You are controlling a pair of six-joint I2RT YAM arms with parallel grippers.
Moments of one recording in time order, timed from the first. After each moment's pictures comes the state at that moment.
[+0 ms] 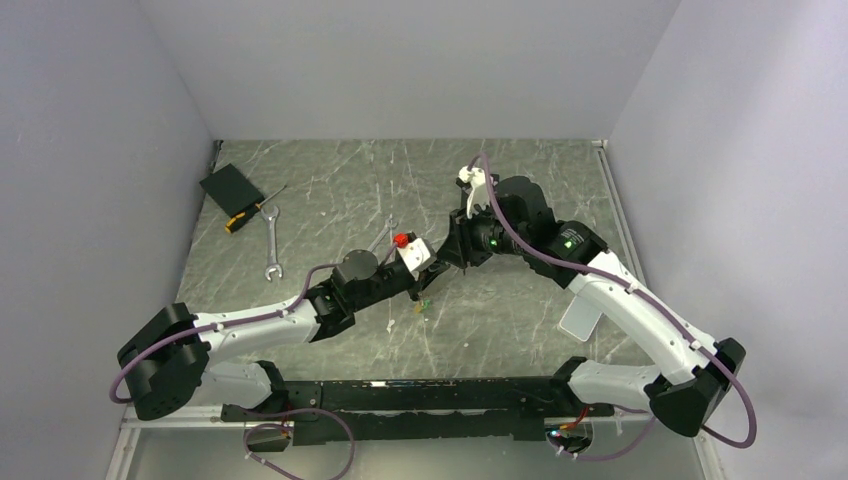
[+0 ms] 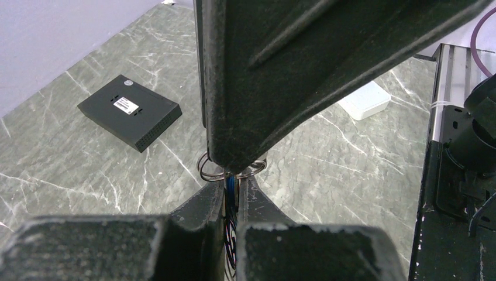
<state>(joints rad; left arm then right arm) -0.98 1.26 0.63 0.60 0.12 0.06 0.71 1.16 1.23 -0.64 -0.28 0.26</state>
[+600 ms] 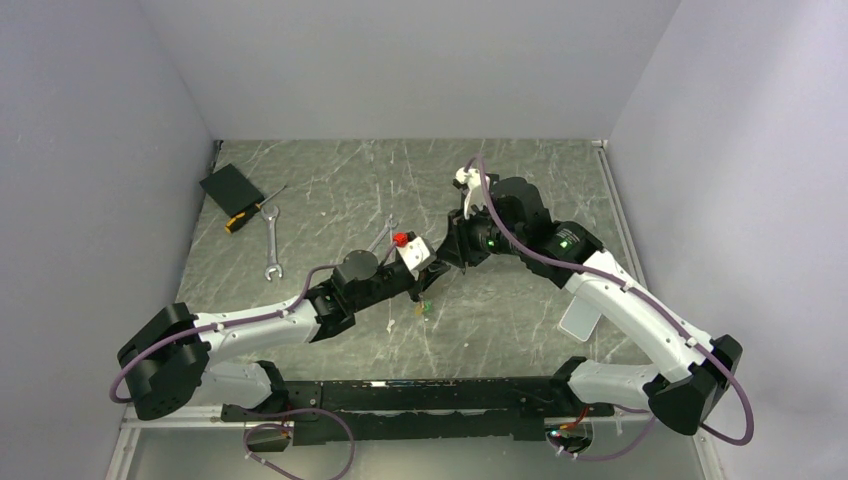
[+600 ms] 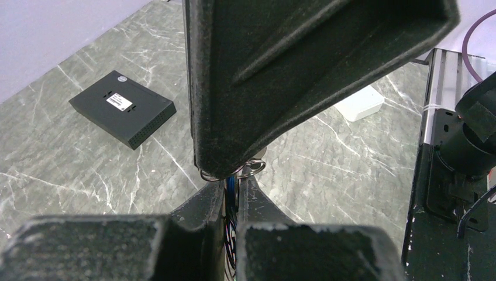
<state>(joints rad) -0.98 1.26 0.63 0.60 0.12 0.03 0.71 1.17 1.21 -0.62 -0.28 0.25</state>
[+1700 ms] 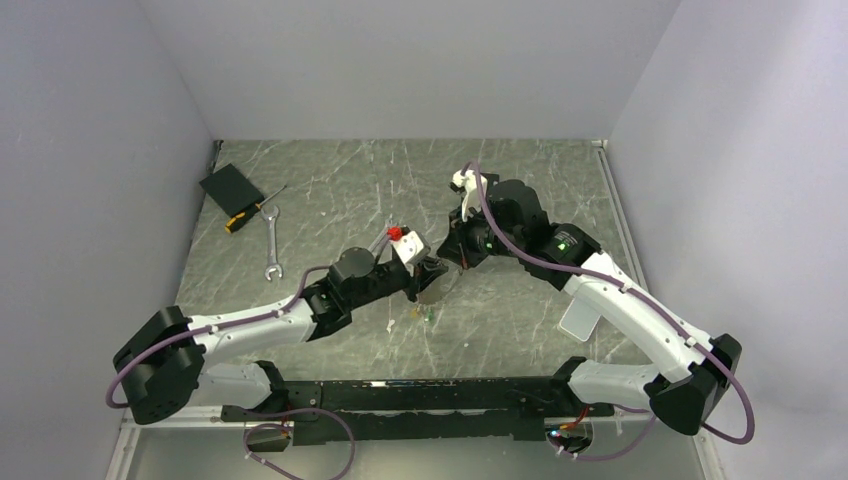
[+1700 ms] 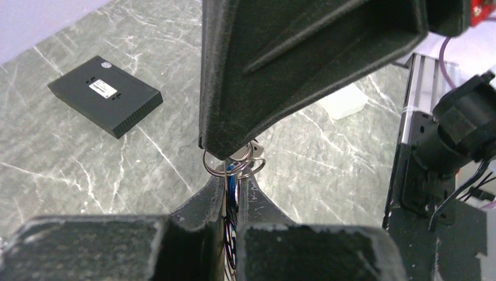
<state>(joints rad) -0.94 1.24 0.62 0.58 0.14 -0.08 0.73 1.17 1.19 -0.58 -0.25 0.21</state>
